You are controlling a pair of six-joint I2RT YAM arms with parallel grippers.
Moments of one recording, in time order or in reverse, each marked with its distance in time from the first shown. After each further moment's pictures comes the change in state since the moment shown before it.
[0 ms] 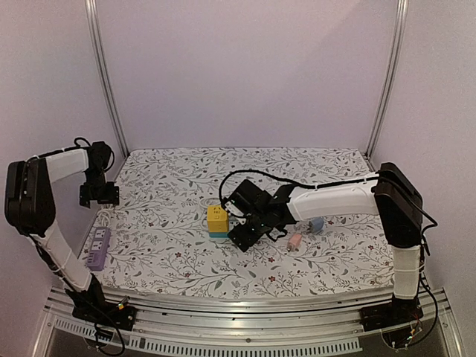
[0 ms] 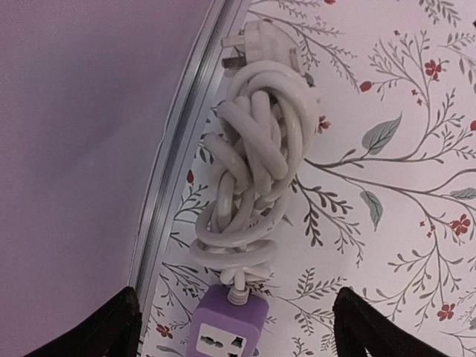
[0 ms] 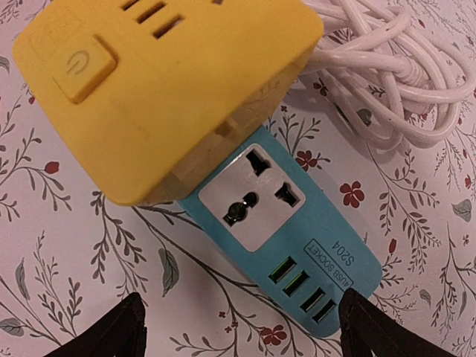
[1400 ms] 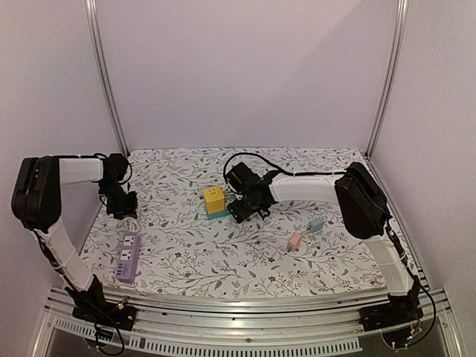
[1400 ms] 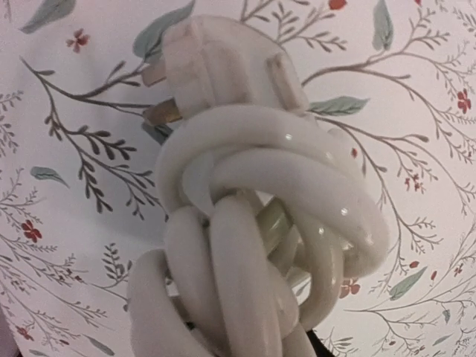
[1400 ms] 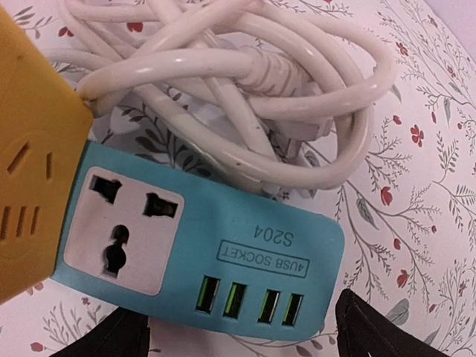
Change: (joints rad) left arm -0.088 0.087 -0.090 0.110 0.344 -0.088; right arm -0.138 0.309 0.370 -0.032 0.155 -0.013
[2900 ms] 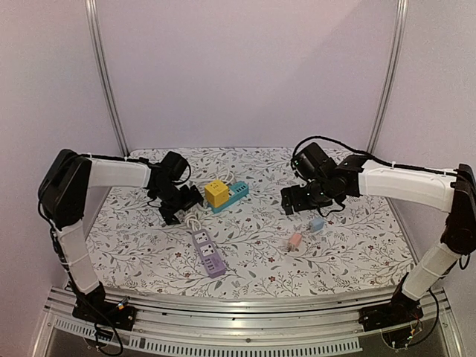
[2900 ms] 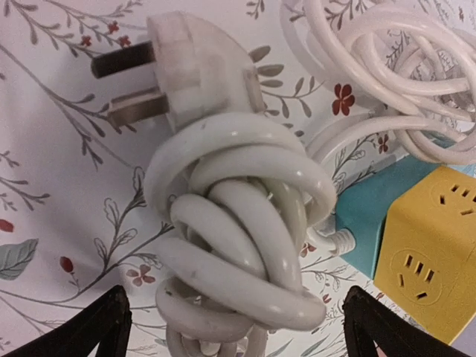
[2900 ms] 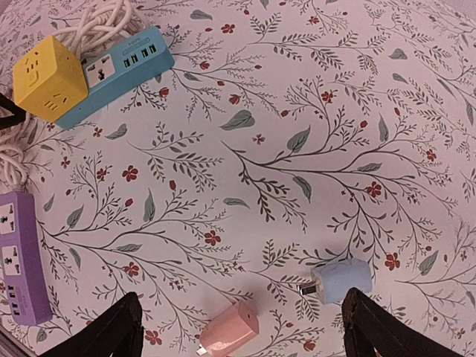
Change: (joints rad) left arm -0.494 0.129 0.085 0.284 0.117 -0.766; right arm -0.105 -0.742 -0.599 -0.108 -0.086 0.343
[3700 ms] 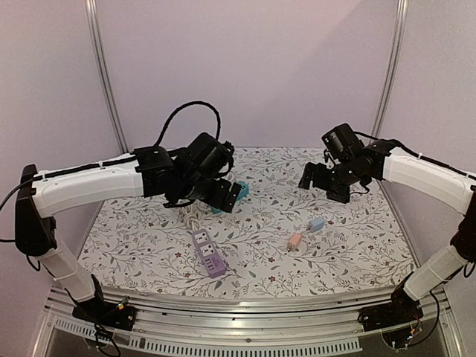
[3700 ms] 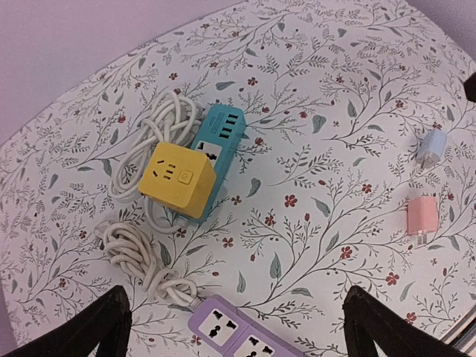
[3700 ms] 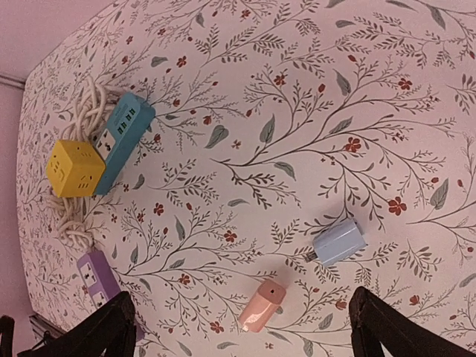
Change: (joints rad) left arm -0.504 -0.257 0.246 -0.233 -0.571 0.703; right arm -0.162 -0.124 0.044 -0.132 -0.212 0.317
